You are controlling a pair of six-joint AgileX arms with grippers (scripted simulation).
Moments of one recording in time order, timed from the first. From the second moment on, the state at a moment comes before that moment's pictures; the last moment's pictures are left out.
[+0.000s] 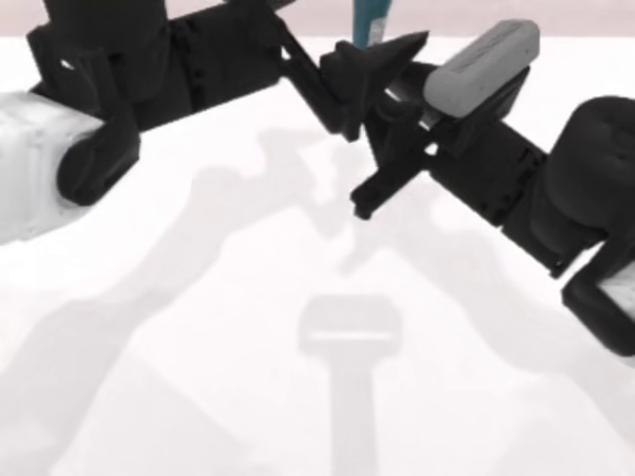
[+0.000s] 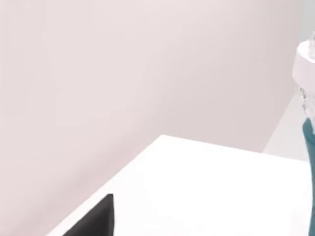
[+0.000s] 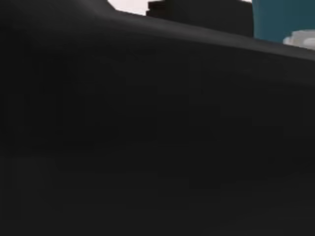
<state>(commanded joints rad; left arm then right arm) -0.51 1.57 1.02 0.52 0.58 0.10 0.63 1.61 0.72 1.03 -0.15 0.04</state>
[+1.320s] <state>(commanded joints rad) -0.51 1.58 1.02 0.52 0.58 0.10 0.63 1.61 0.72 1.03 -0.15 0.04</state>
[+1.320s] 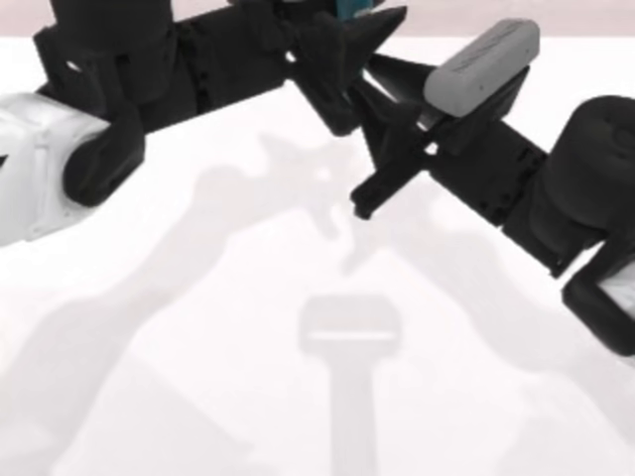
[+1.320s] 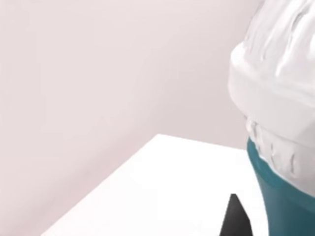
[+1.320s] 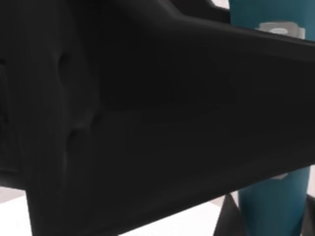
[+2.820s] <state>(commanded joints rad) -0.51 1.58 1.02 0.52 0.58 0.10 0.63 1.61 0.72 1.03 -0.15 0.04</state>
